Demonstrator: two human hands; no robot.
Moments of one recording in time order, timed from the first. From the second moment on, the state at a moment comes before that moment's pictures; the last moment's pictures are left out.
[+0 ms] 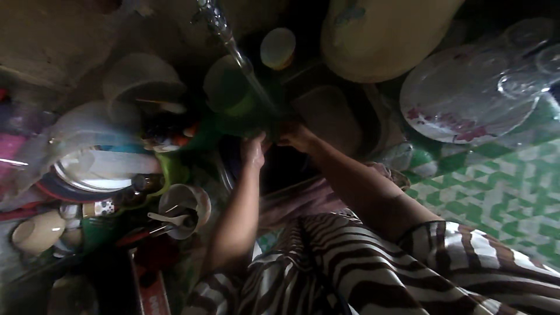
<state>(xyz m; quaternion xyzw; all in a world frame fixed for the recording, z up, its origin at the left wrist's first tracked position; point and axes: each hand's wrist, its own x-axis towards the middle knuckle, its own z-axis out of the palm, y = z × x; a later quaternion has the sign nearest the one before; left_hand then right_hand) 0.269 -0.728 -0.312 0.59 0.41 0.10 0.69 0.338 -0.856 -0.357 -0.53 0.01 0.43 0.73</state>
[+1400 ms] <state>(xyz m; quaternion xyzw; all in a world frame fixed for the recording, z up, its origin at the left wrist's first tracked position) 0.276 -0.738 -0.319 0.54 0.40 0.14 0.73 0.369 -0.860 -0.343 -0.52 0.03 0.36 0.77</state>
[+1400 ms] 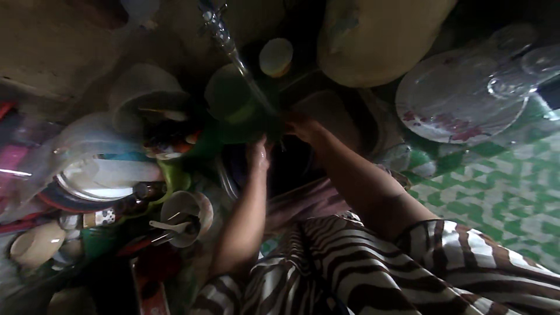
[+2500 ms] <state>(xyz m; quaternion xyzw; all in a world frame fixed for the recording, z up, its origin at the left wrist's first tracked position) 0.190 -0.666 -0.288 0.66 0.41 -0.09 0.63 0.359 -0.861 -0.352 -0.60 0.01 0.41 0.68</state>
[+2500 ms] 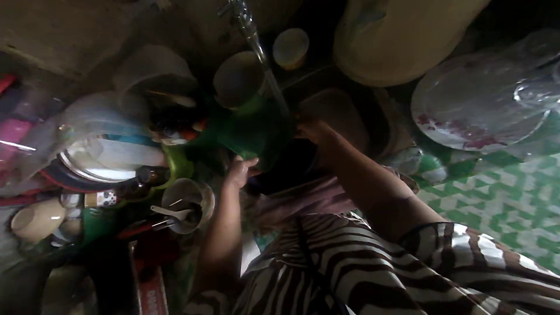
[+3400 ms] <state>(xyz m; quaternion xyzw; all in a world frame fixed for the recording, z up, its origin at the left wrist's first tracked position) 0.236 -0.719 -0.352 0.58 0.44 -0.06 0.68 0.353 -0.939 -0.353 -0.68 0.11 0.35 0.64</state>
